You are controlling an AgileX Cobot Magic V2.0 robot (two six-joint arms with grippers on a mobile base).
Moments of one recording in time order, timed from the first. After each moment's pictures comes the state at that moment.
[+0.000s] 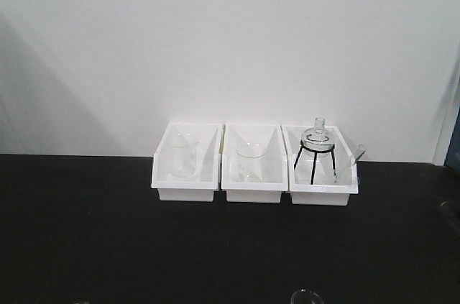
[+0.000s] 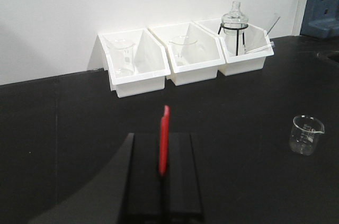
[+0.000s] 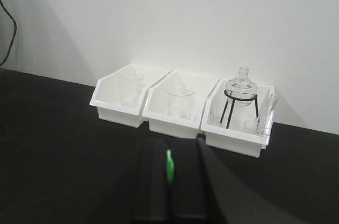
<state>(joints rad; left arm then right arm) -0.21 0.42 -0.43 -0.65 0.33 0.66 0.21 0.48 -0.41 1.04 0.14 -1.06</state>
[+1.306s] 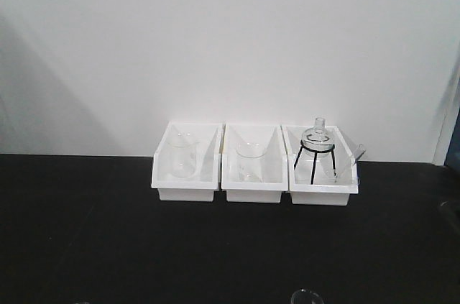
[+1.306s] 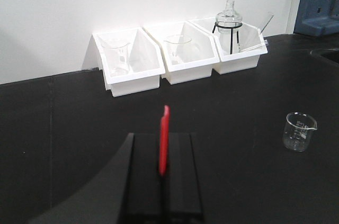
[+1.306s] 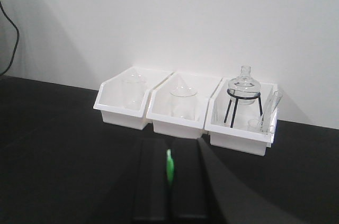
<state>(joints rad) -0.21 0.41 -0.43 -0.65 0.35 0.66 0.21 0.48 -0.41 1.08 0.14 -1.06</state>
